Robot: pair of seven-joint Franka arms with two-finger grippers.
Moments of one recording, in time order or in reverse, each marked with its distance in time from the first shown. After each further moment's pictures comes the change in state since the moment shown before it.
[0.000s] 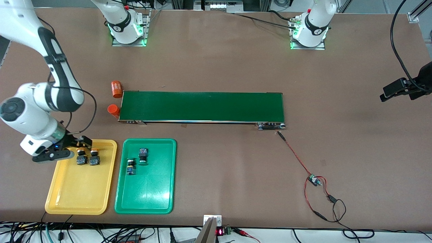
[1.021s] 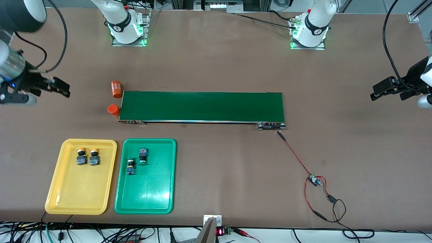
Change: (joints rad) left arm -0.014 0.000 -0.034 0.000 0.001 -0.006 0.000; right arm 0.046 -0.474 0.032 0.063 0.156 -0.677 0.160
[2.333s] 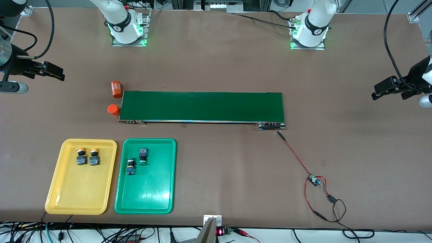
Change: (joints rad) left arm 0.006 -0.002 0.001 0.000 0.001 -0.005 0.000; right arm 0.172 0.040 -0.187 0.112 0.024 -0.215 0.006
